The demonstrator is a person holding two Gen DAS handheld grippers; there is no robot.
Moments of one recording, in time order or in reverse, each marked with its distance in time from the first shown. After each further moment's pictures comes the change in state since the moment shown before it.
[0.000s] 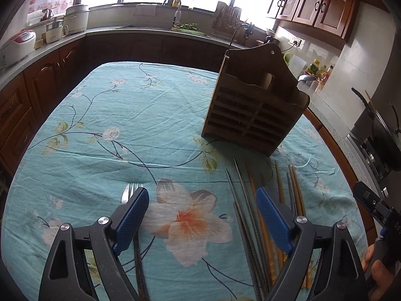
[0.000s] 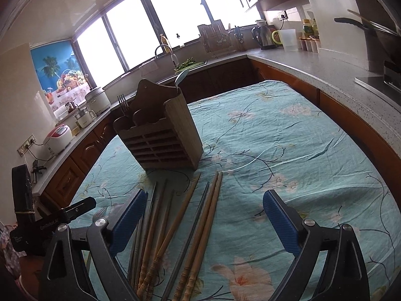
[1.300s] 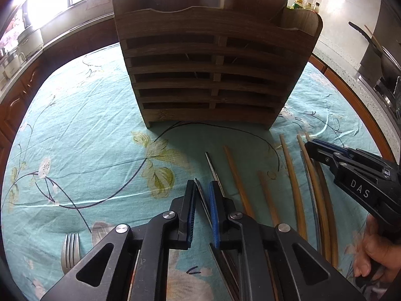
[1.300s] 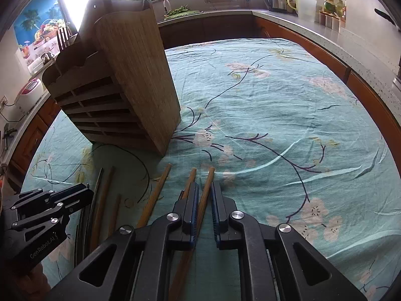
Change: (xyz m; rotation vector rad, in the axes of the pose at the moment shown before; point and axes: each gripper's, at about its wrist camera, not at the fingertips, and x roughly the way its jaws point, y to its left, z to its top) left arm 0.145 -0.072 0.025 0.247 0.217 0.055; right arm 0.134 -0.003 0.013 -0.112 0.281 -0.134
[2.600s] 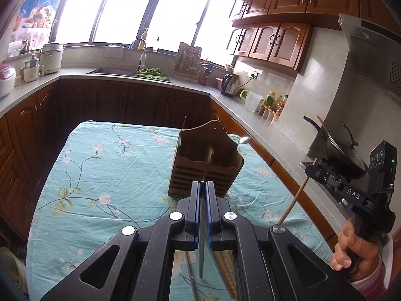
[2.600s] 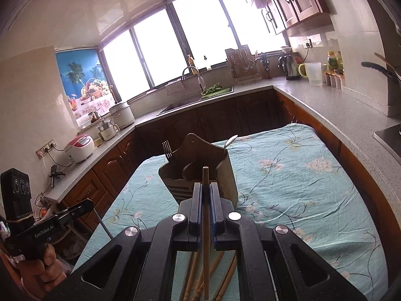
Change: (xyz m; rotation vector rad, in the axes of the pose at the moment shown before) left arm -0.237 0.070 -0.084 -0.141 -0.466 -0.204; right arm -0.205 0.033 0.011 0.015 -0.426 0.220
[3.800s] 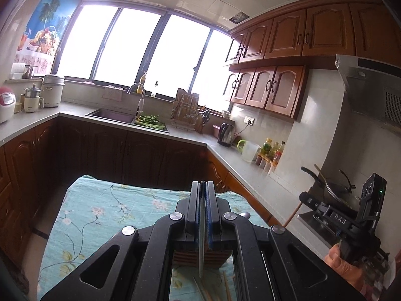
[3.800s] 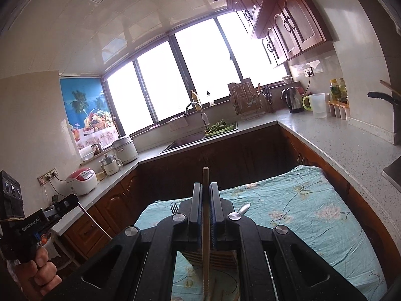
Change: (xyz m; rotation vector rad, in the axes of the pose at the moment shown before) left arm 0.017 0.015 0.069 0.011 -0.253 -0.021; right arm 0.020 0.005 0.072 0.030 -0.212 0.010
